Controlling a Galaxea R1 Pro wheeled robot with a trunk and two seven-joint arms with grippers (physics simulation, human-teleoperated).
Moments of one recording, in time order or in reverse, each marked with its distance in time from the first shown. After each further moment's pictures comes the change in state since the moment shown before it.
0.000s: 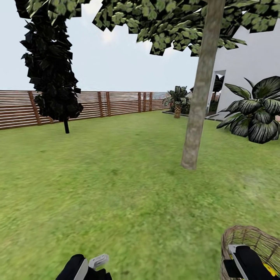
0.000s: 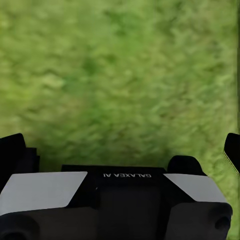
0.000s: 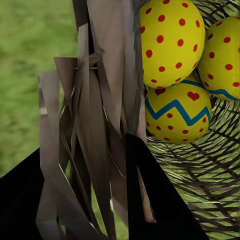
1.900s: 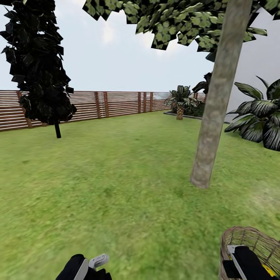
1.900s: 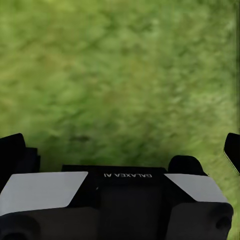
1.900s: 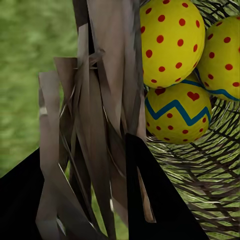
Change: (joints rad) left arm 0.000 0.000 0.000 0.000 -0.003 0.000 0.000; right arm 0.000 0.008 0.002 0.006 -0.001 0.000 0.000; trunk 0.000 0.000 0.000
